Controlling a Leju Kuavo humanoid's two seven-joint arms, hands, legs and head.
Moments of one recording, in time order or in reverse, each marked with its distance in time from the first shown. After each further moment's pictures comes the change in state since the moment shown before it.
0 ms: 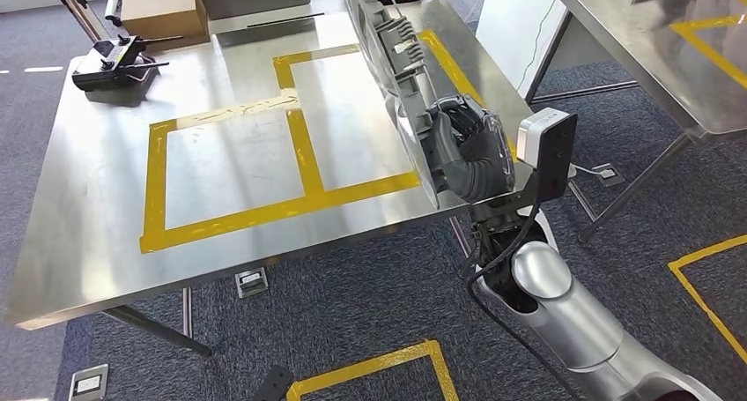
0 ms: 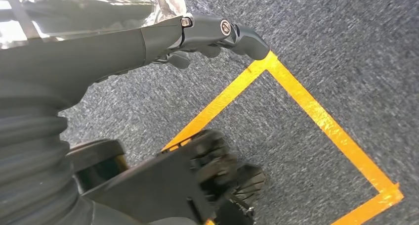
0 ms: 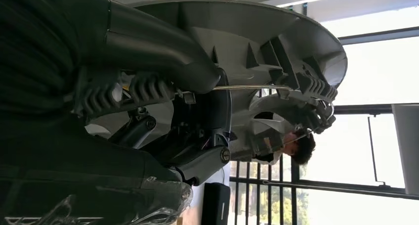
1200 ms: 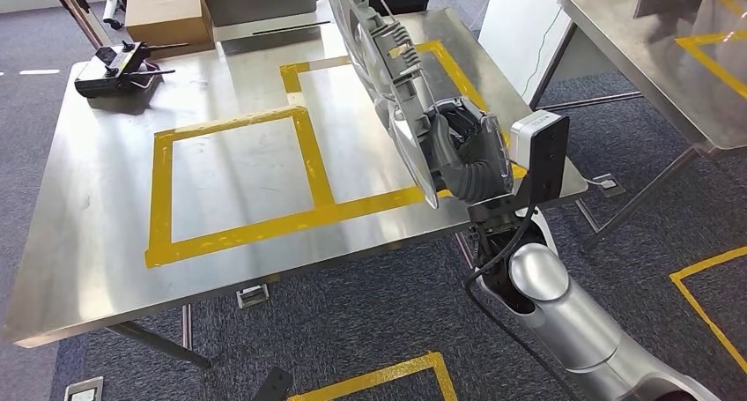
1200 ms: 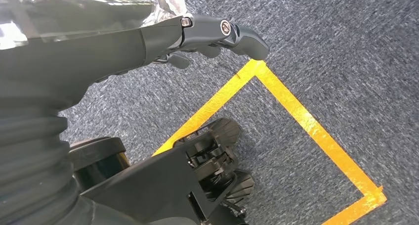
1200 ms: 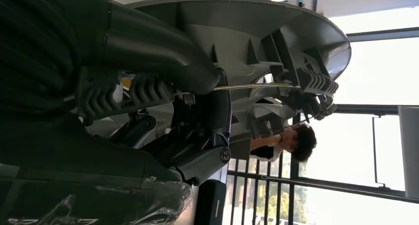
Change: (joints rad) left arm 0.003 0.000 0.000 0.001 0.008 -0.010 -0.016; right arm 0.000 0.001 0.001 0.003 0.051 -0.012 0.024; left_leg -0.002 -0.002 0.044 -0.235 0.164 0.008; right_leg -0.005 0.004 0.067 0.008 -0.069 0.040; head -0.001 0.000
